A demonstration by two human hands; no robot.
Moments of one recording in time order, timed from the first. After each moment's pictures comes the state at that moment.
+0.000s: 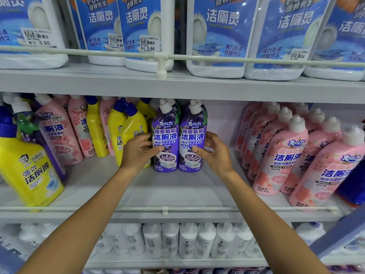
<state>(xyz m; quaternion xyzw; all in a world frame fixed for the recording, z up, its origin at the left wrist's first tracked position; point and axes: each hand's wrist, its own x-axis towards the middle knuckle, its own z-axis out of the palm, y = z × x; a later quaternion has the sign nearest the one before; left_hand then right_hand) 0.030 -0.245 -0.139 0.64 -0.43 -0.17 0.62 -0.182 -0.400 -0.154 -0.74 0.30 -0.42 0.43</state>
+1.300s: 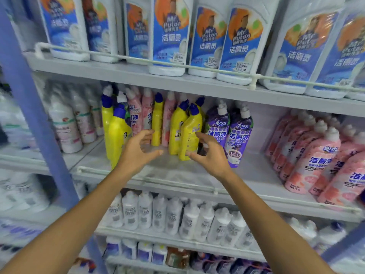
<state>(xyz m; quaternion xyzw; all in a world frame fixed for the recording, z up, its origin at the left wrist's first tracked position) 0.098 -0.036 -0.107 0.69 -0.44 -0.06 0.58 -0.094 -0.218 -0.108 -0.87 0.23 -0.34 0.28</state>
